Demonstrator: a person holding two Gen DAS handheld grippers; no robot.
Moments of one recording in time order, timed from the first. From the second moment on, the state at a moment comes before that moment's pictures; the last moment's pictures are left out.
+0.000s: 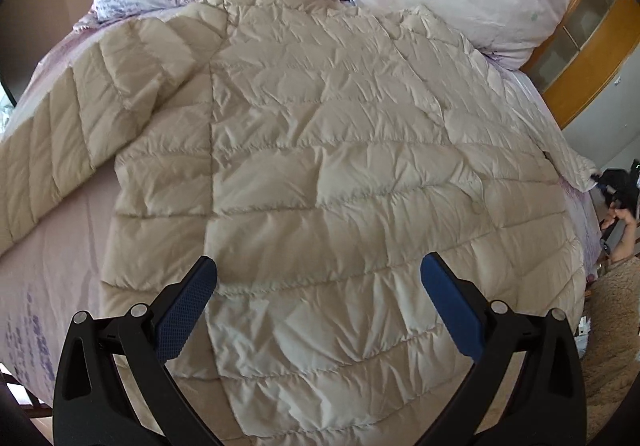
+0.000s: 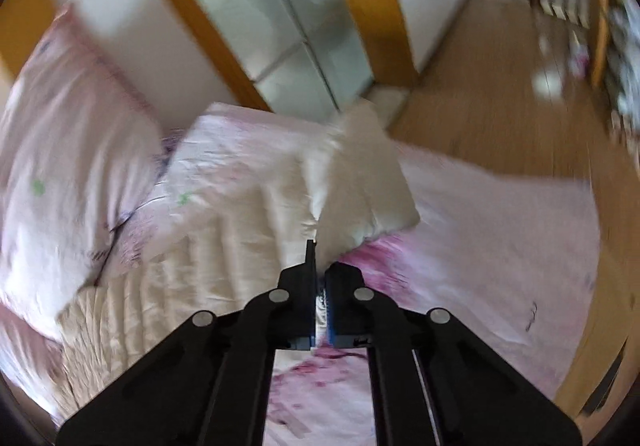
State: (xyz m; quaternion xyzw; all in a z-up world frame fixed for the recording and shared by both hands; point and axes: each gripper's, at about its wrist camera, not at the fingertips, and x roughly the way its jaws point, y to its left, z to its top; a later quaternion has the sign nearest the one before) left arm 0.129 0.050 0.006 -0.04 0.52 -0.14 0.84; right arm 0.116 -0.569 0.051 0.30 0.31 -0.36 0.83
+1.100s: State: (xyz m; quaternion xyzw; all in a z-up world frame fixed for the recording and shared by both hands) left arm 0.238 0.029 -0.011 -0.31 0.51 -0.25 0.76; right arm 0.230 -0.207 0.045 0.20 0.47 0.16 0.84
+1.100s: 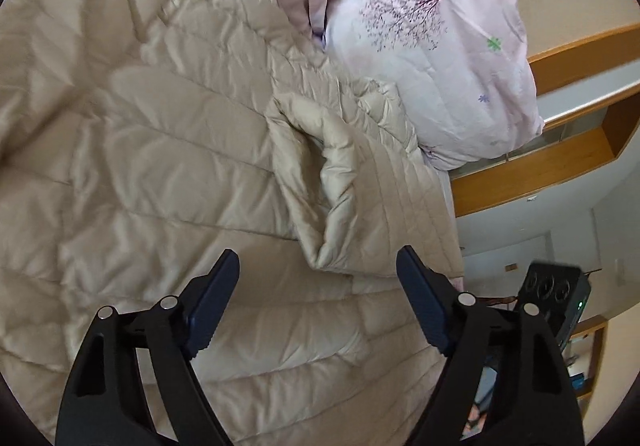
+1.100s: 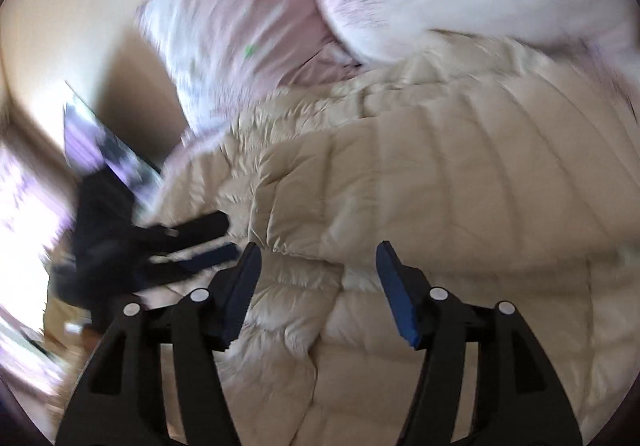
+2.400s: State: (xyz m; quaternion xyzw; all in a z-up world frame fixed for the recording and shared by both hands) left arm 0.258 0.083 -0.036 -0.25 0.50 -0.14 0.82; right arm 0.223 -0.302 0.000 0.23 0.46 -0.13 0.85
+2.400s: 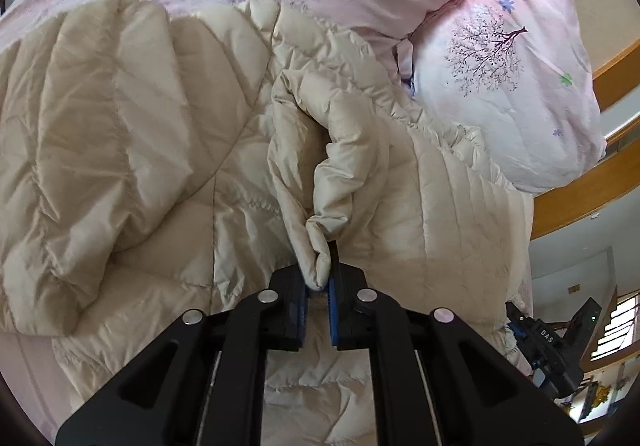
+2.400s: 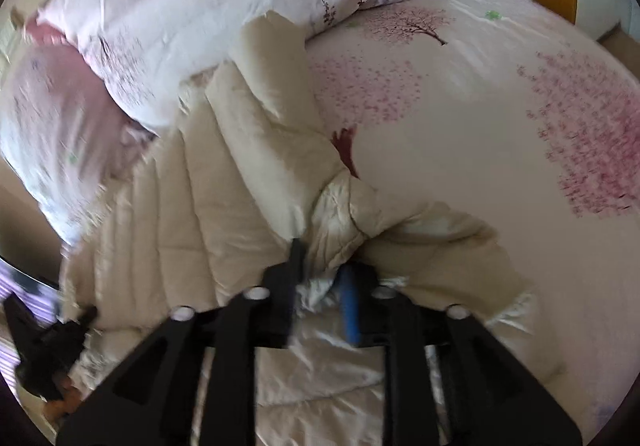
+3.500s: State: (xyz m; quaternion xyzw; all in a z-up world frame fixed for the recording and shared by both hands) left arm 0.096 0.347 -0.036 -0.44 0.39 0.07 0.80; right arm 0.288 -0.021 0.012 0.03 0.52 0.12 0.85
